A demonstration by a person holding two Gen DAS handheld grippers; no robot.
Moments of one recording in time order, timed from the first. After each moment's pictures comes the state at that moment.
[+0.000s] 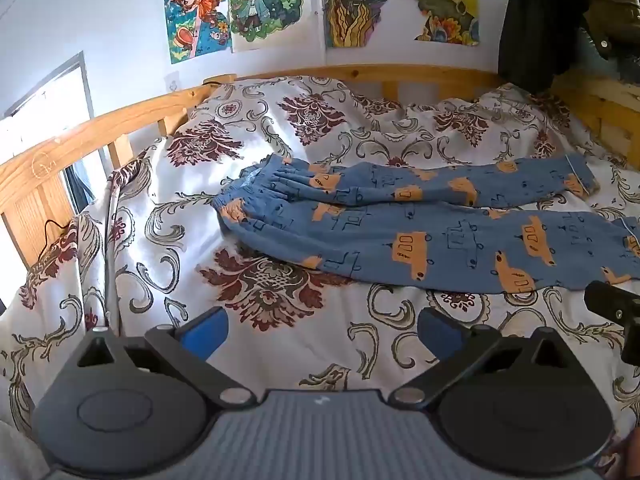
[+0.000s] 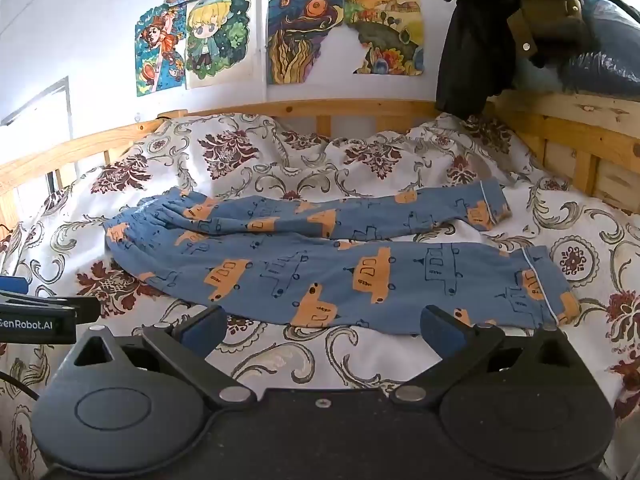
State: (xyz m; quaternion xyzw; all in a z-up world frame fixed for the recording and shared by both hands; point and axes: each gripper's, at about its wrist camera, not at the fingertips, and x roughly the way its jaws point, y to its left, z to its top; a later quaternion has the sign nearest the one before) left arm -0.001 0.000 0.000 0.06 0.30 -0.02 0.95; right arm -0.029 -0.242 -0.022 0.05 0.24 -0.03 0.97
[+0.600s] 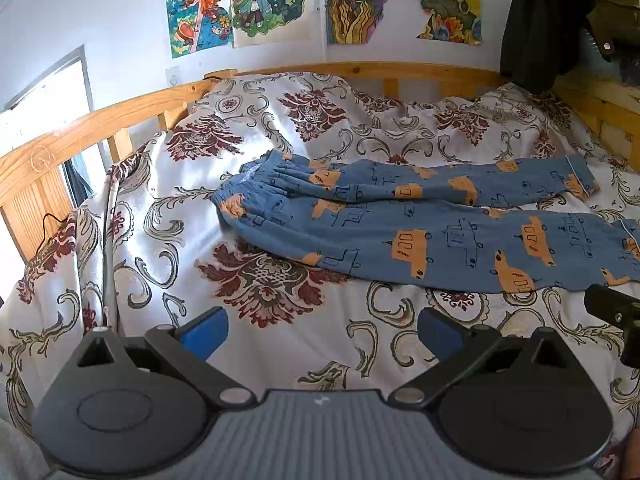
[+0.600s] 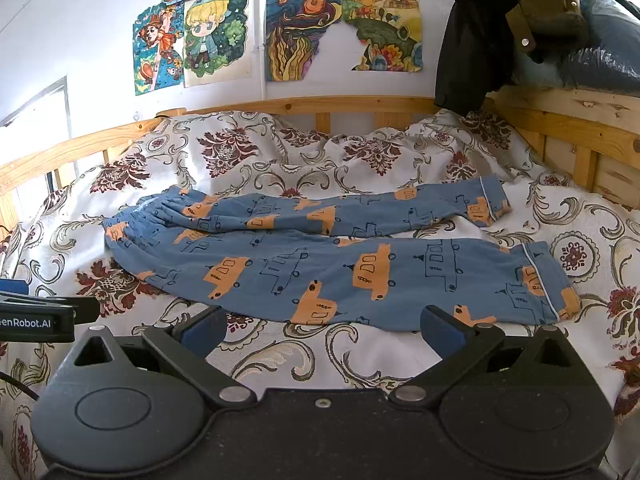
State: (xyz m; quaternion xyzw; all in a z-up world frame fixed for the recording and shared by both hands) left arm 0.001 0.003 -0.002 0.05 0.30 -0.02 0.95; right arm -0.028 -0.242 -0.024 0.05 0.25 -0.03 0.97
